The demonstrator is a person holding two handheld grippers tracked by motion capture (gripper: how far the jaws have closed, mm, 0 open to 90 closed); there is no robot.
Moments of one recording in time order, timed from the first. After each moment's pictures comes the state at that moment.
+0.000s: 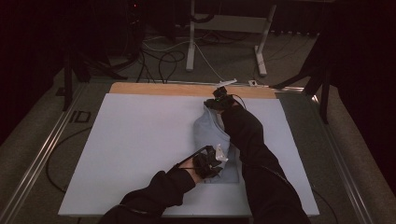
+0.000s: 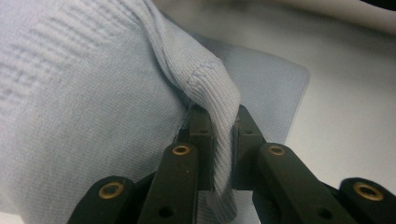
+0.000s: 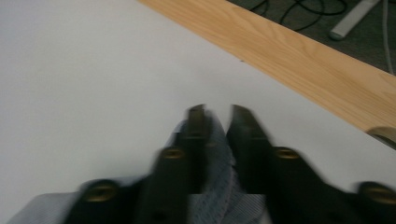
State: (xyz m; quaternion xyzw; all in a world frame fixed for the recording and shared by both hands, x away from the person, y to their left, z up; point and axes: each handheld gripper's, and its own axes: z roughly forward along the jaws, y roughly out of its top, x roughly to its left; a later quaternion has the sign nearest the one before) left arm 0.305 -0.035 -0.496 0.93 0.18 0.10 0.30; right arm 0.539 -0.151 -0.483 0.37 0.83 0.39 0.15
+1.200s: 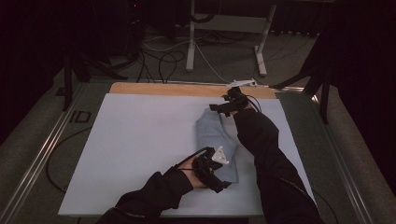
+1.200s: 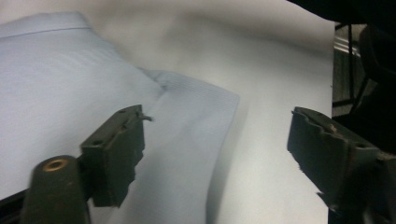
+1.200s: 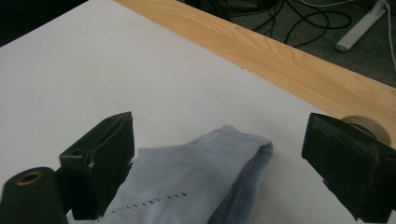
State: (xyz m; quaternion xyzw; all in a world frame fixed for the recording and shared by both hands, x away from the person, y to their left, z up) left arm 0.289 -0.028 -0.472 0.92 0.14 0.03 0.36; right arm 0.505 -0.188 -0.450 0.36 0.81 0.44 0.13
